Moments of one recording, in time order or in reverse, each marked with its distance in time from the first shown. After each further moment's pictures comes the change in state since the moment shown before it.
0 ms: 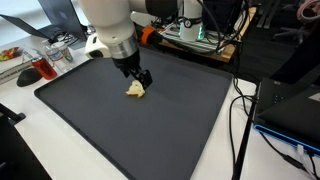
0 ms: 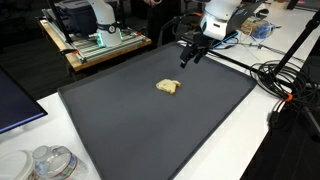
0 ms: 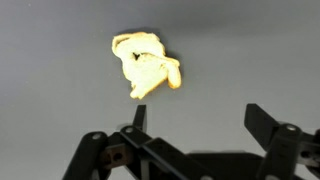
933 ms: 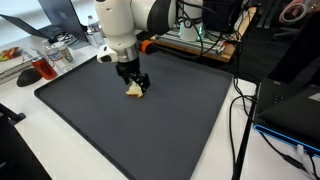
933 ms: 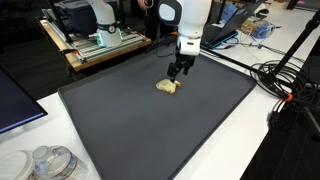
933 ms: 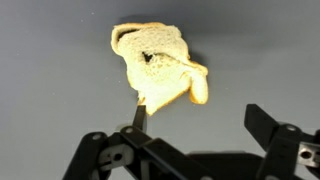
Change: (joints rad) arm -0.093 -0.069 0.017 -0.344 0.030 0.451 -0.153
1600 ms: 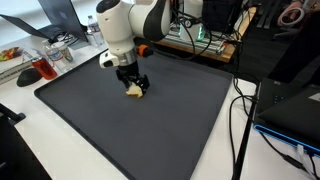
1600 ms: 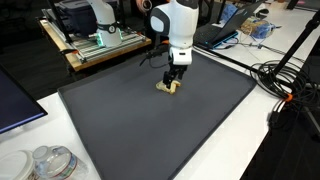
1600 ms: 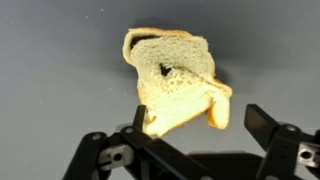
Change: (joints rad) arm -0.081 0.033 0.042 -0.054 0.047 0.105 -0.180
